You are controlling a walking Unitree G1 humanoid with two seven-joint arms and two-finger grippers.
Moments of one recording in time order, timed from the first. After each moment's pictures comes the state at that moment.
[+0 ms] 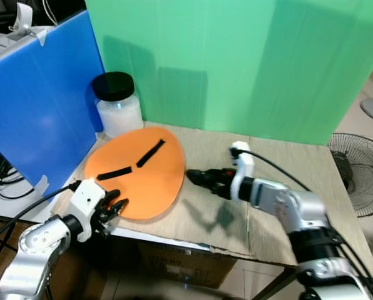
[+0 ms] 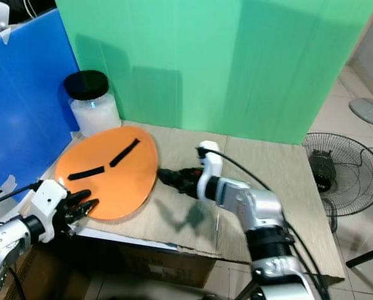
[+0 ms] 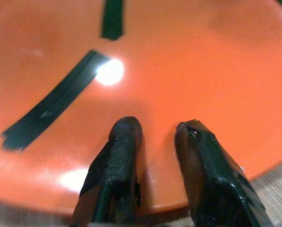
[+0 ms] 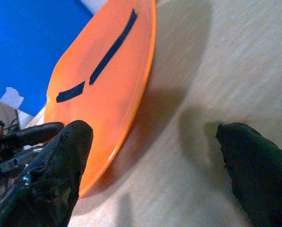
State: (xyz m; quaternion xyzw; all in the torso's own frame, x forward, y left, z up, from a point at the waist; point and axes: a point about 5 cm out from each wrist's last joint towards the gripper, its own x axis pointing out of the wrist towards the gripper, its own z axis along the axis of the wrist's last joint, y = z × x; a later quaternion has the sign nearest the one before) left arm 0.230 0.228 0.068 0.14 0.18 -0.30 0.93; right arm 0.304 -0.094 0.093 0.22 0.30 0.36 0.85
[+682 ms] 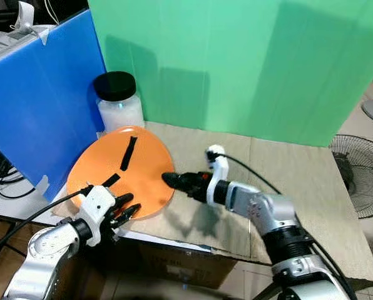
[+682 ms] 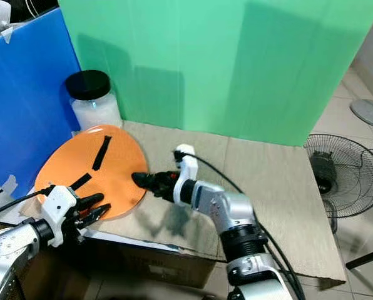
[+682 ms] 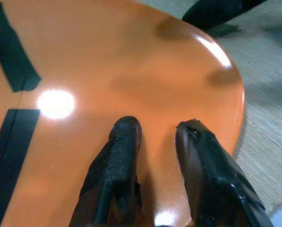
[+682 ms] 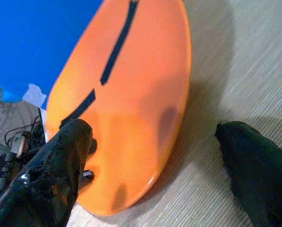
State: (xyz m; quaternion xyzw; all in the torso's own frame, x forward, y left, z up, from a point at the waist) left arm 0.222 0.211 0.062 0.13 0.16 -0.35 0.91; right arm 0.298 -0.046 0.083 0.25 0.31 0.39 0.83
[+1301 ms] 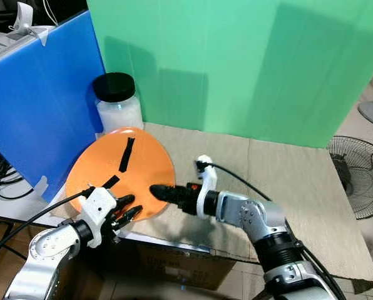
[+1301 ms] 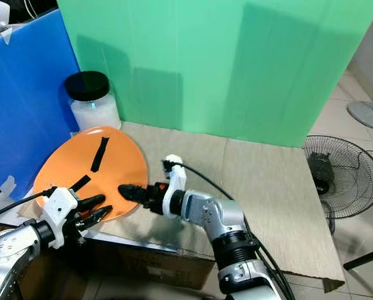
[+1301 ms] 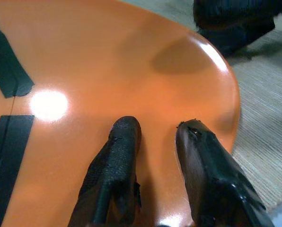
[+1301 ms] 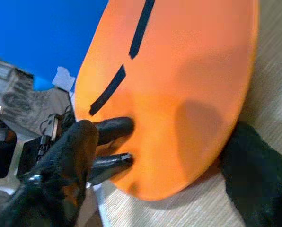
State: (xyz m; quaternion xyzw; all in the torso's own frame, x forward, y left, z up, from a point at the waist) left arm 0.221 0.209 0.061 0.14 0.16 -0.36 0.91; right arm 0.280 -0.025 0.075 0.30 0.35 0.43 0.78
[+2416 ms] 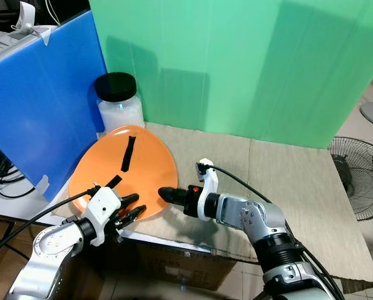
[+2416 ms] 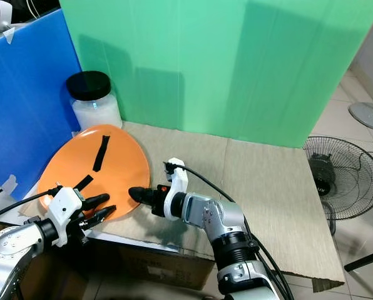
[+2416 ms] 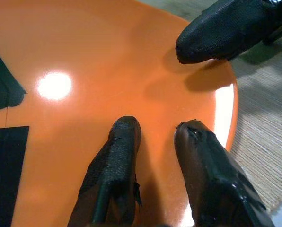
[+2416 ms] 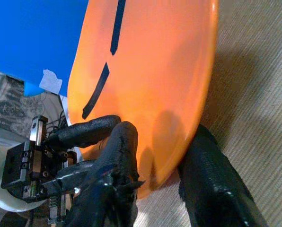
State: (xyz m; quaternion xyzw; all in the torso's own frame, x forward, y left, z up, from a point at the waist) left arm 0.227 0.204 0.063 0.15 0.14 -0.38 0.90; right arm 0.280 -0.028 0.070 0.31 0.36 0.40 0.78
